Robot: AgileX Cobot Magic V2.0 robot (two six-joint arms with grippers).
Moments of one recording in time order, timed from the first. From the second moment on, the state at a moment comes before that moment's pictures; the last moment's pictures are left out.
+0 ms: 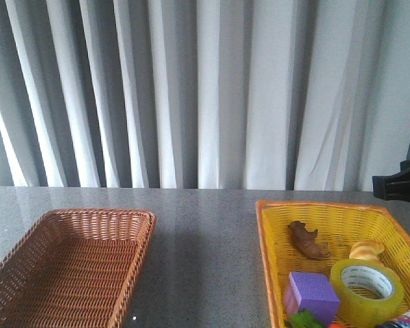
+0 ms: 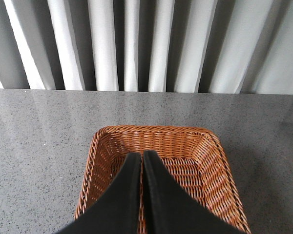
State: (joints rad) left arm -0.03 1.13 -1.18 -0.01 0.49 -0.08; right arm 0.22 1.14 -1.22 -0.34 0.57 0.28
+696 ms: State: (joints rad) left arm -0.01 1.15 -1.18 0.19 0.55 -0.11; right arm 0.22 1.17 -1.22 -0.33 0.73 0.28
